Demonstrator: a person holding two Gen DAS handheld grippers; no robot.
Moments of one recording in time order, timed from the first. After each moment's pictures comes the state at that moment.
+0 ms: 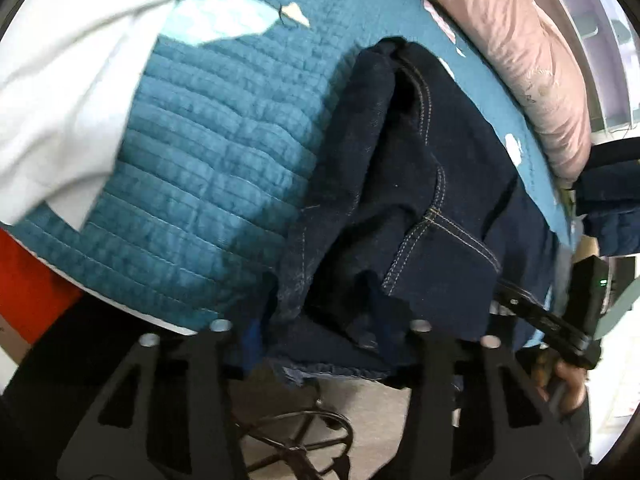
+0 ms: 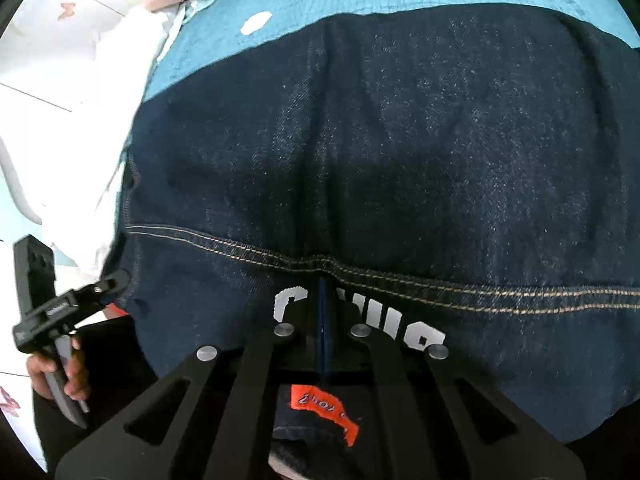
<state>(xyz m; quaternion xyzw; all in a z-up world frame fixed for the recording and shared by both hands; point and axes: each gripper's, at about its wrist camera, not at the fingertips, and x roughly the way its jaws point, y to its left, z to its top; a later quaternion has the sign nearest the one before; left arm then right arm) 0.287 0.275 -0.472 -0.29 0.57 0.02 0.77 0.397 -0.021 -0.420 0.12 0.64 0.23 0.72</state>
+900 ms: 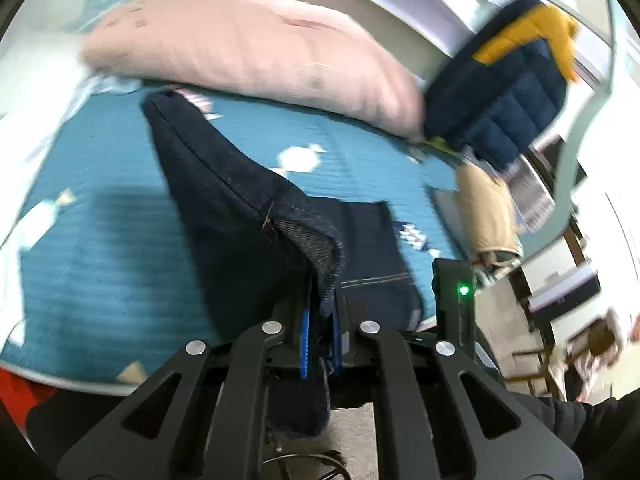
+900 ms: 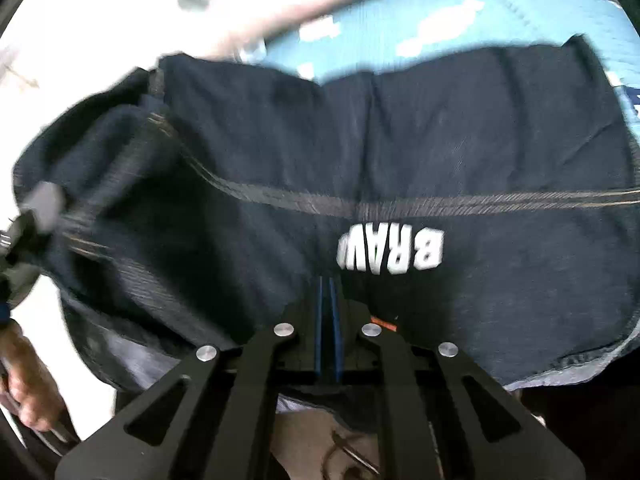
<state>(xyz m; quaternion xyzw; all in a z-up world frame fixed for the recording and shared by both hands) 0.284 0.059 -0.315 -0.13 0.42 -0.20 0.87 0.316 -0.094 -0.367 0.19 0.54 0.28 0.77</state>
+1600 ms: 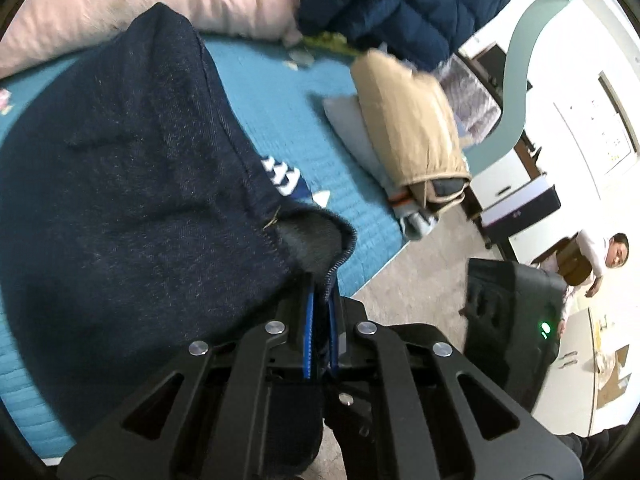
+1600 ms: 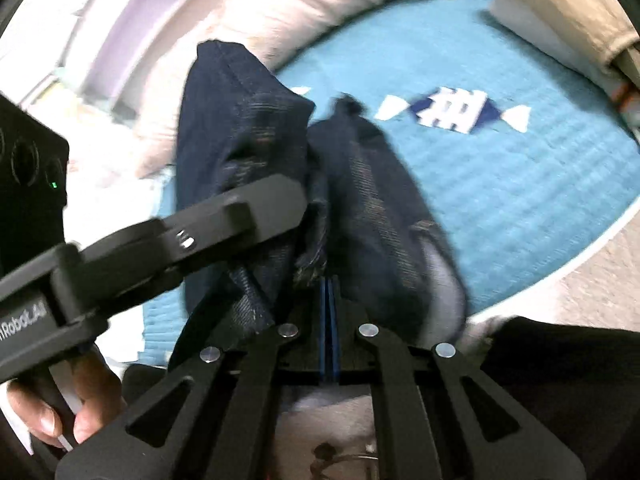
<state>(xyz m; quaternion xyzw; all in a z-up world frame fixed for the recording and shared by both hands) 0.373 -0.198 -0.403 -0.08 0.51 -0.35 0.78 0.283 -0.271 -0.365 0.26 0.50 0.10 0.82</state>
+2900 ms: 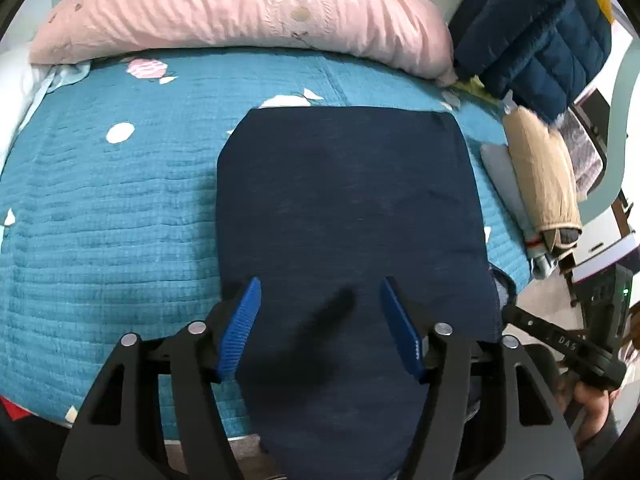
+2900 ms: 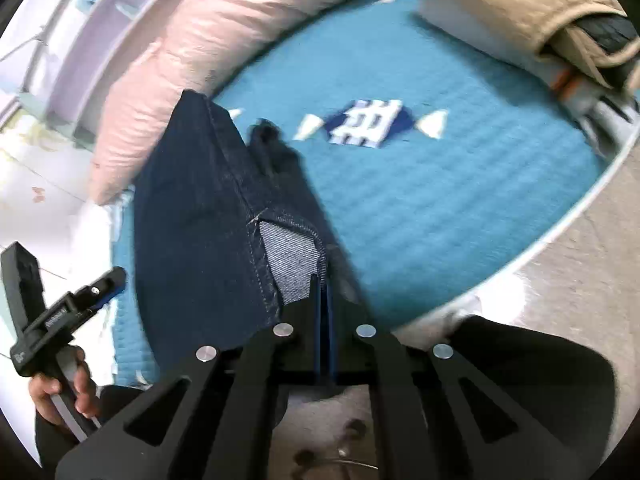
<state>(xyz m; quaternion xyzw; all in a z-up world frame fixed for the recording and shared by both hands) 0.385 -0.054 -0.414 -0.06 0.50 -0.14 0.85 0.294 -0.310 -0.373 0.27 0.50 0.03 0.82</state>
